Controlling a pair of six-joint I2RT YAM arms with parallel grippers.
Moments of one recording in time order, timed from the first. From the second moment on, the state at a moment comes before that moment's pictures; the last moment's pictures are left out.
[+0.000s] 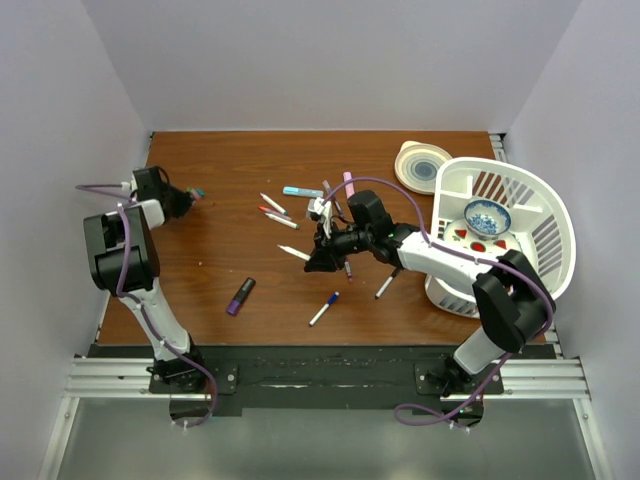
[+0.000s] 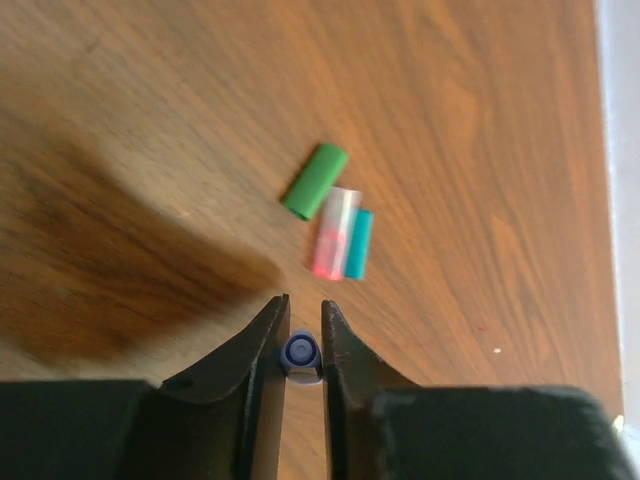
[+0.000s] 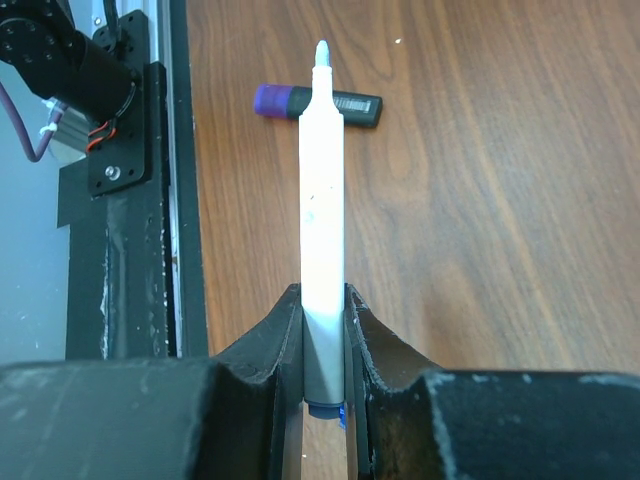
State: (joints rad) left arm 0.29 1.95 1.15 0.07 0.13 -0.87; right arm 0.69 1.59 0.99 -0.02 -0.76 -0.08
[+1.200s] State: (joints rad) left arm 0.28 1.03 0.75 0.05 0.50 -0.55; right arm 0.77 2.05 1.54 -0.43 -0.30 -0.22
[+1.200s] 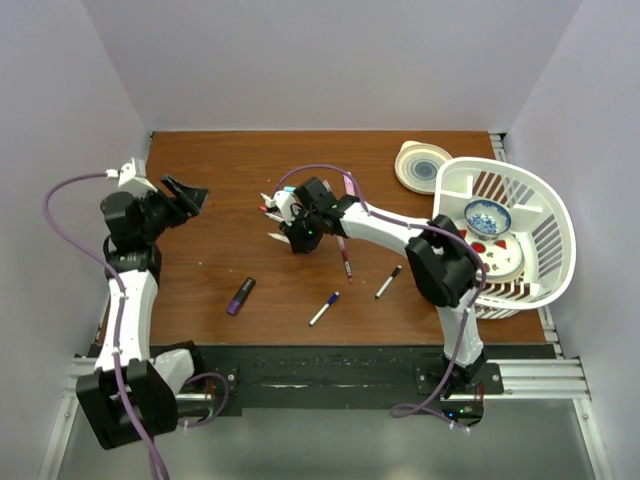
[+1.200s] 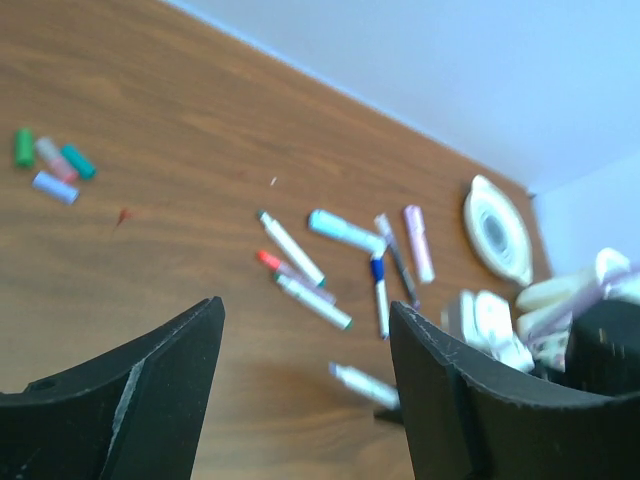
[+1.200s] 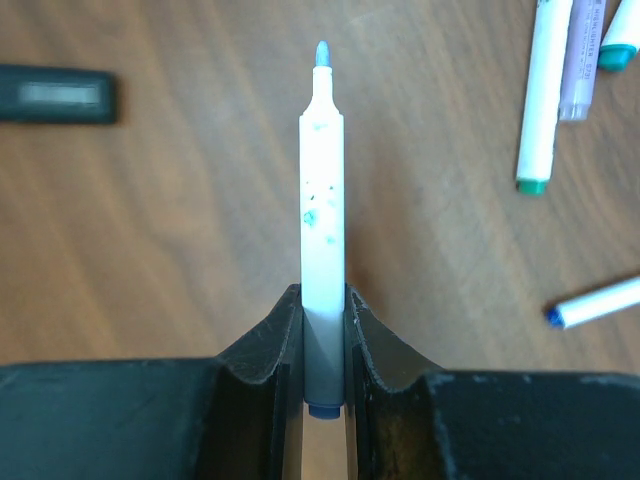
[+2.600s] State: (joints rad) left arm 0.13 1.01 0.67 -0.16 0.41 -0.38; right arm 0.79 2.12 1.80 -0.64 -0.07 -0.25
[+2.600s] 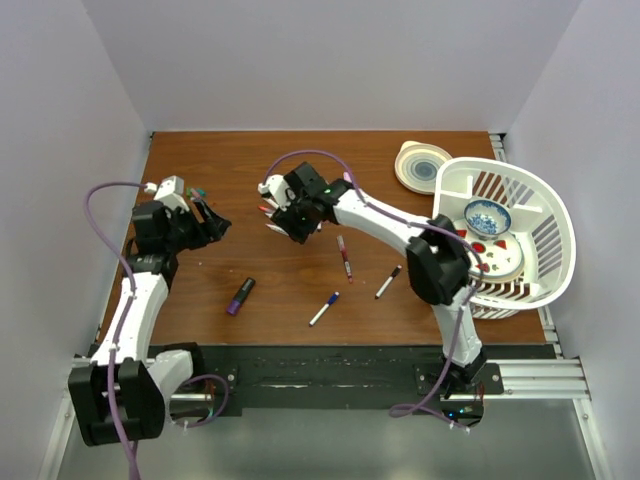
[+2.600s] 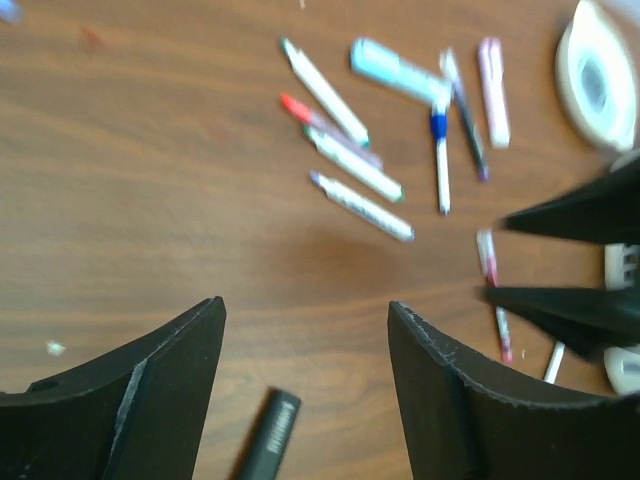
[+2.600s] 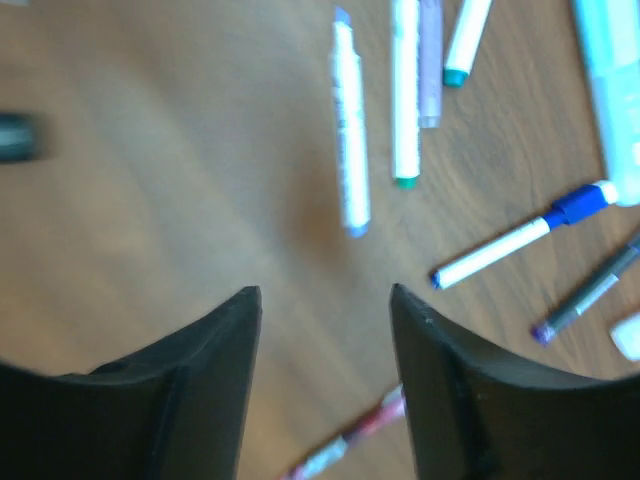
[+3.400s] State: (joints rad) left arm -0.32 0.94 0.63 -0.57 -0.05 -0.62; right arm 0.79 1.58 1.20 -0.60 -0.90 -0.80
